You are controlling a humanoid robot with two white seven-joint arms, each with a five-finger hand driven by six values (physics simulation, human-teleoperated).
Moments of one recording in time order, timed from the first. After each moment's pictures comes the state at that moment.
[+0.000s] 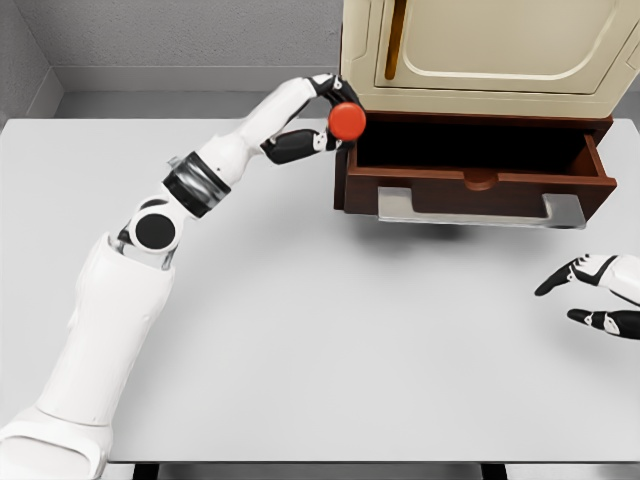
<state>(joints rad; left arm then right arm) -0.54 0.08 -0.31 -1.39 -0.27 -0.40 -0.36 0.33 -0.91 -0.24 -1.76 -0.10 -0.61 0.61</state>
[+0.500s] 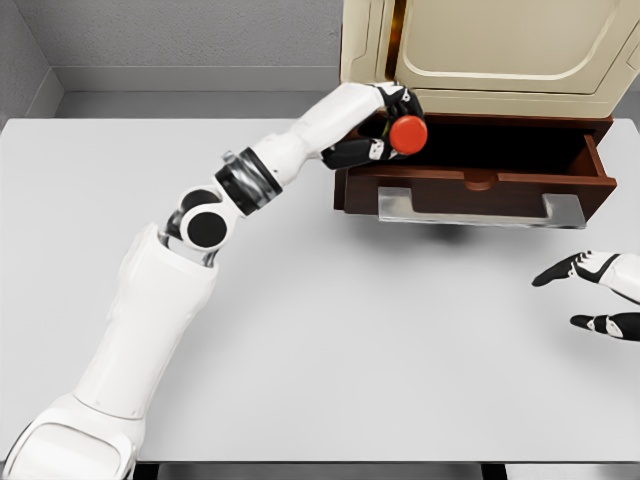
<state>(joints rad) -0.58 0.00 -0.38 -1.40 -0.44 -0.40 -0.36 0.33 -0.91 -0.24 -1.76 -0.10 -0.61 0.61</state>
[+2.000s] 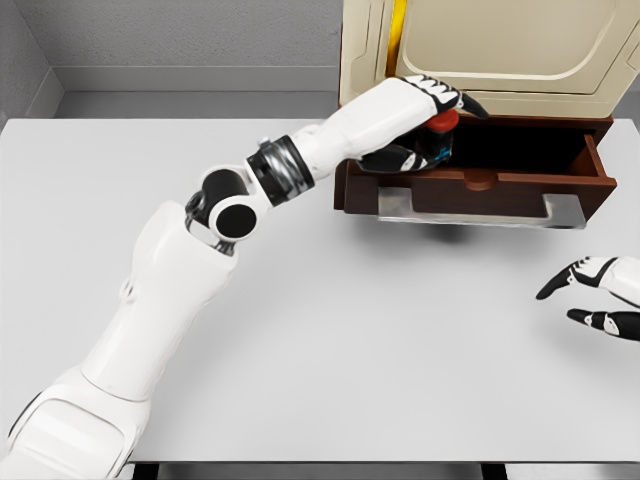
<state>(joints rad) -0.66 0.00 -0.49 -1.43 -0.57 -0.40 -0.36 0.33 -0.91 -0.24 -1.76 -0.10 -0.61 0.61</state>
